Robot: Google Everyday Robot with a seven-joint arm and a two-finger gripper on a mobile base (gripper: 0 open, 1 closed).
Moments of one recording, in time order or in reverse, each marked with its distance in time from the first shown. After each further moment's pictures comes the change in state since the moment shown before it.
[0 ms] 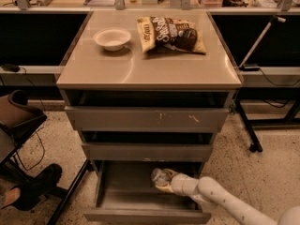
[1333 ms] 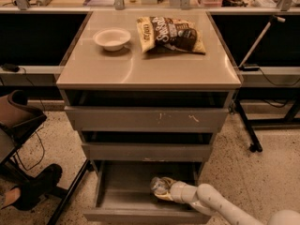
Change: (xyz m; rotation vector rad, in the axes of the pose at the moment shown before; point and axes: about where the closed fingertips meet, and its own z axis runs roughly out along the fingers) arm 0.051 0.031 0.021 -0.059 -0.008 0.019
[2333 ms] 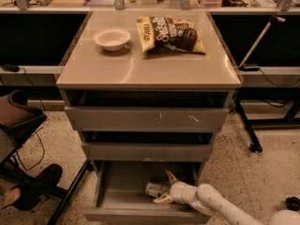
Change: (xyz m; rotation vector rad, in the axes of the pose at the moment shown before) arm 0.000 0.000 0.000 0.000 0.000 0.000
